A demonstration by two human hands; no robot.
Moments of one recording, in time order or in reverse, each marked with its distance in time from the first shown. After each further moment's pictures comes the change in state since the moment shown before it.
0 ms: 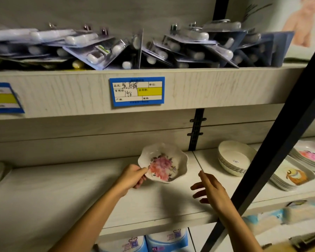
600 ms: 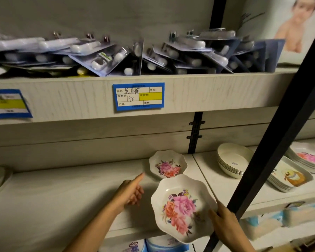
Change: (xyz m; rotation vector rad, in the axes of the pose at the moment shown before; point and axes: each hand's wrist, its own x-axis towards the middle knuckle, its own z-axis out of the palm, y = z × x) left_hand -0.025 -0.021 -0.006 -0.102 -0.034 -0.221; right_hand -0.038 0.028 -0.010 -0.454 0.091 0.078
